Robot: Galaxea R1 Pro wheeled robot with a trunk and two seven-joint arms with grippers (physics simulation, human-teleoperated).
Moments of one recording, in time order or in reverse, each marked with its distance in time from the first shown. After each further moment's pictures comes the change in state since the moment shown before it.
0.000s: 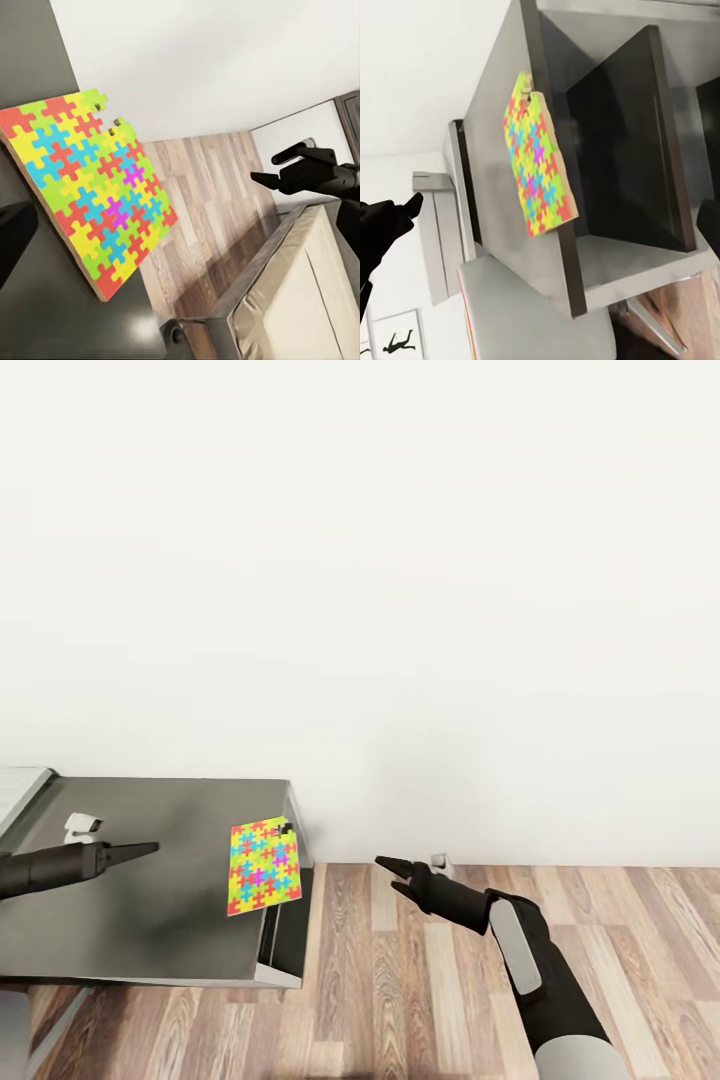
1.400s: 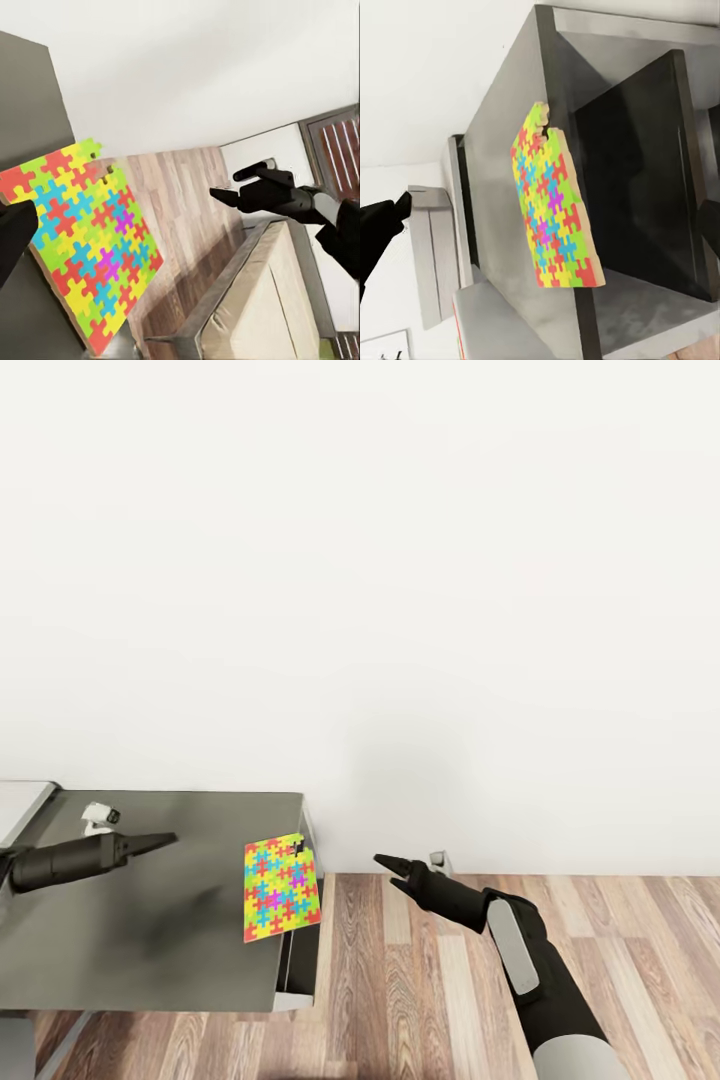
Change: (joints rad) left arm 0.002 -0.057 -0.004 -0.058 0.040 0.122 0.000; right arm 0.000 0.003 0.013 0.000 0.006 -0.042 0.001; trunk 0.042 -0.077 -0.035
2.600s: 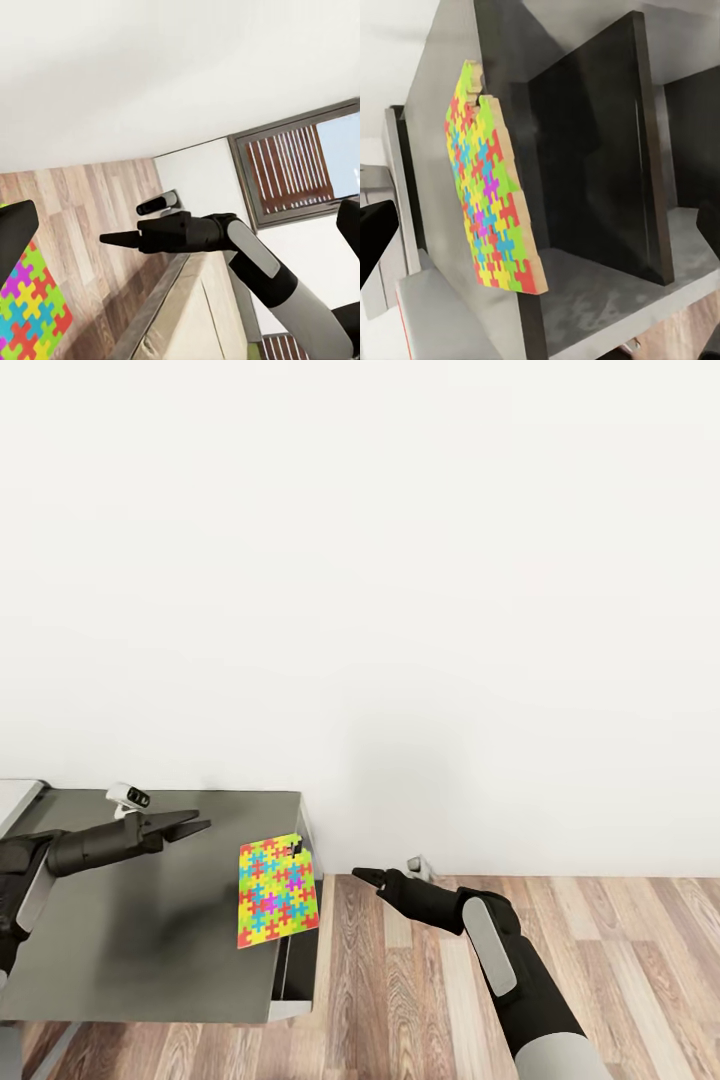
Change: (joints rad) left arm 0.012 -0.088 -0.041 -0.150 0.133 0.202 0.000; right arm -0.004 0.029 0.113 -0.001 -0.013 -0.010 -0.177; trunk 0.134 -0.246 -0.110
